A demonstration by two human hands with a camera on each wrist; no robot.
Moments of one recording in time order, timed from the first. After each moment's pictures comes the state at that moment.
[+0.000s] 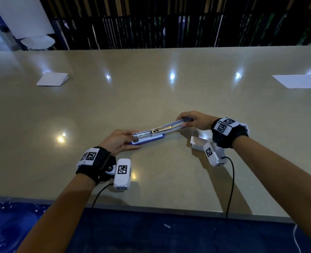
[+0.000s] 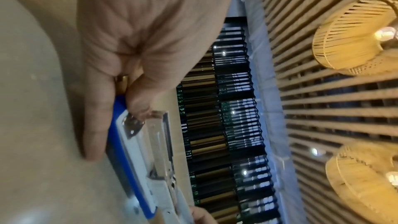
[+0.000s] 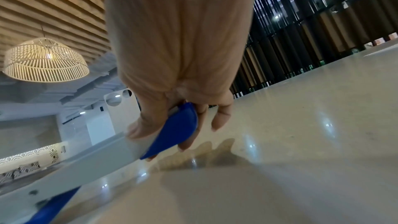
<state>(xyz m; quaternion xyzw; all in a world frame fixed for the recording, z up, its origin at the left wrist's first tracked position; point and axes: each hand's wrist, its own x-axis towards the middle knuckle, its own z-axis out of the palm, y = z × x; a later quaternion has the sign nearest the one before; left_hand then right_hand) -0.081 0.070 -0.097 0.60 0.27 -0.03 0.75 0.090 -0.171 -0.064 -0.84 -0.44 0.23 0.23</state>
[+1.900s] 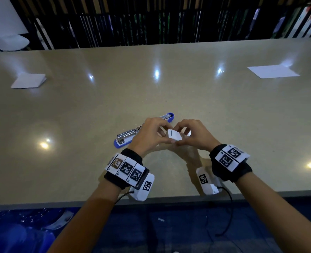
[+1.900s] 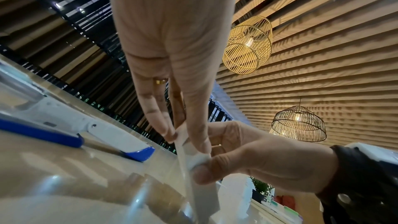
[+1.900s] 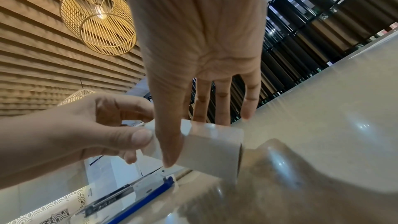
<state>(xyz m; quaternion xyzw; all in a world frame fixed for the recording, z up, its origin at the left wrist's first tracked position) -0.075 -0.063 -0.057 0.91 -0.05 0.07 0.39 -0.006 -0.229 -0.075 -0.88 -0.32 0.07 0.33</state>
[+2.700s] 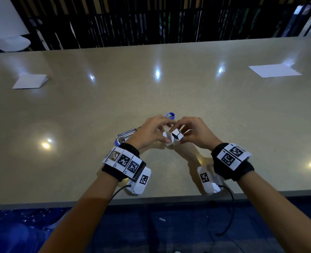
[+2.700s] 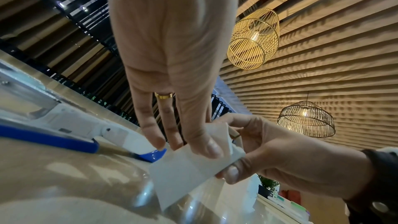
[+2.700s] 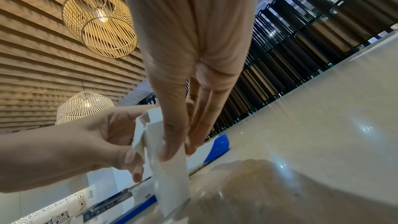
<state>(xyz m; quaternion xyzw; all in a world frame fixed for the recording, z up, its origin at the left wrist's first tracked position) -0.061 -0.045 -0.065 0.91 -0.09 0.00 0.41 -0.013 -0.229 -0.065 -0.84 -0.34 0.08 0.41</state>
